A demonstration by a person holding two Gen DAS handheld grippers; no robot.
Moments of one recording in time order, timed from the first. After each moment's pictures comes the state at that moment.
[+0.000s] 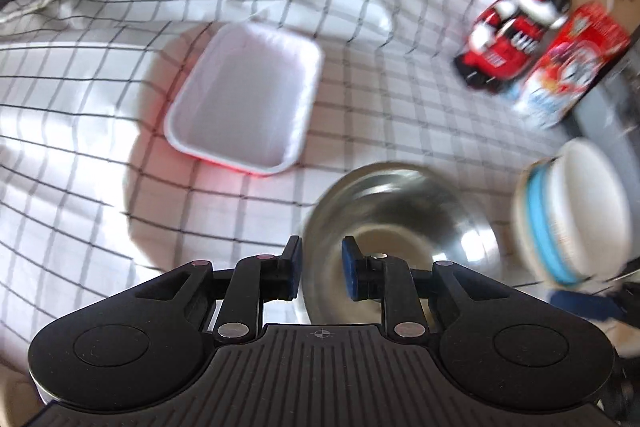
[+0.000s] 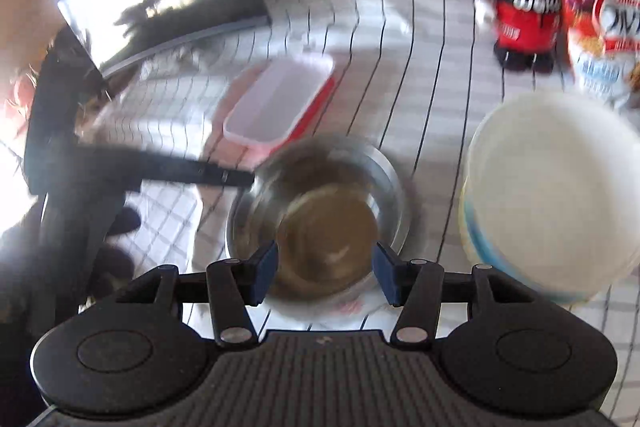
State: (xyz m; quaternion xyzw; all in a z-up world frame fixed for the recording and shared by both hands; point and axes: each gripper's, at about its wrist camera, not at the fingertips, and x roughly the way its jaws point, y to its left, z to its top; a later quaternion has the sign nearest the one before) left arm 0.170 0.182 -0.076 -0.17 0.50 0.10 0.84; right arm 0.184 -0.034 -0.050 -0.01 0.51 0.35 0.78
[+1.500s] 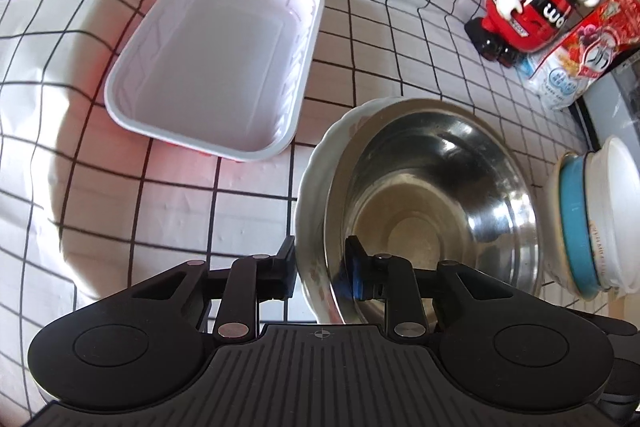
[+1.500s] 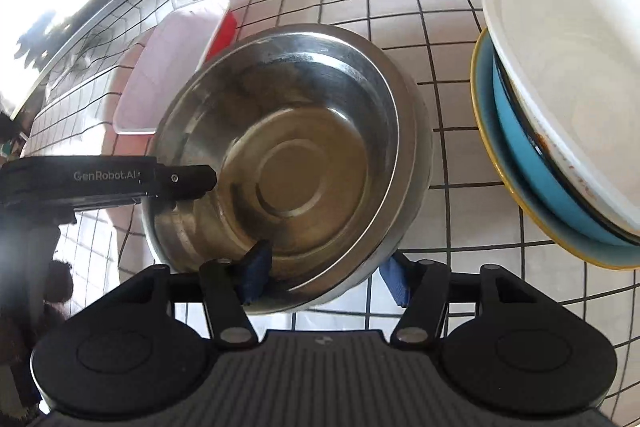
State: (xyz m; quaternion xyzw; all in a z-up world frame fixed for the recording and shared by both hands) left arm 0.212 0.204 -0.127 -0.23 0.54 0.04 0.81; right arm 0.220 0.001 -0.130 0.03 0.59 0.25 0.77
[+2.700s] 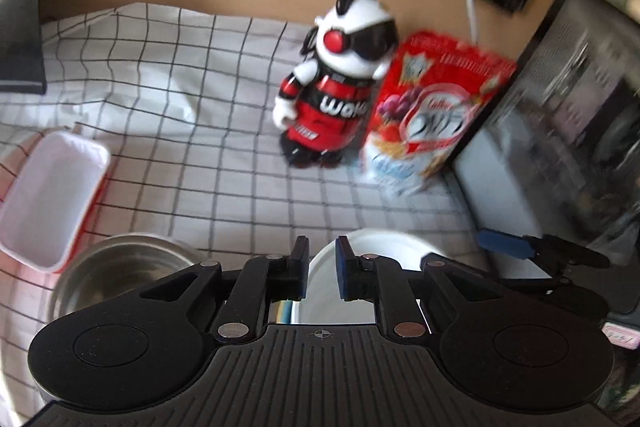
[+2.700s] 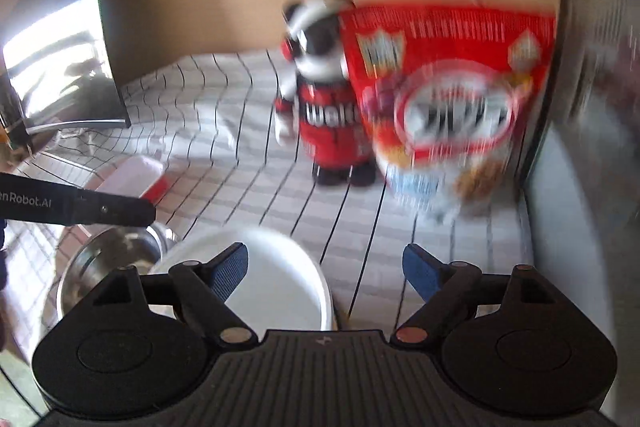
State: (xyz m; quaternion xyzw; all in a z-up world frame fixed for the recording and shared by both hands) left arm 0.270 0.011 -0.005 -0.17 0.41 0.04 0.90; right arm 0.327 -0.194 -0.052 -0.02 0.40 0.31 0.86
